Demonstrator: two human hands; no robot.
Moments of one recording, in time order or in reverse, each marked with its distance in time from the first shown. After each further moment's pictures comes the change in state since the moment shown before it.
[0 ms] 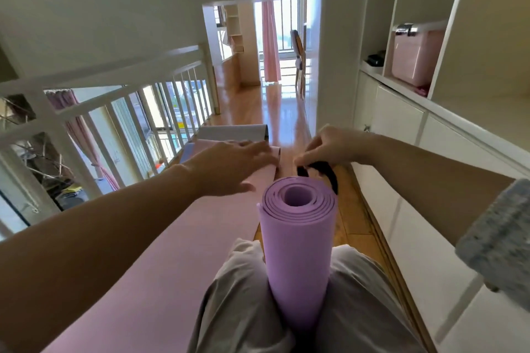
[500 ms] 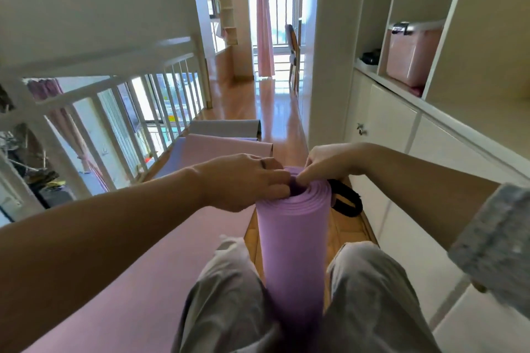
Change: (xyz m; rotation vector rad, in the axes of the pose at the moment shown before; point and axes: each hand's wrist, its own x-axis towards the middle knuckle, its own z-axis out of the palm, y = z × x) left_hand 0.016 0.017 0.006 -0.036 0.101 0.456; right_hand 0.003 0.000 0.012 -0.112 -0.247 0.202
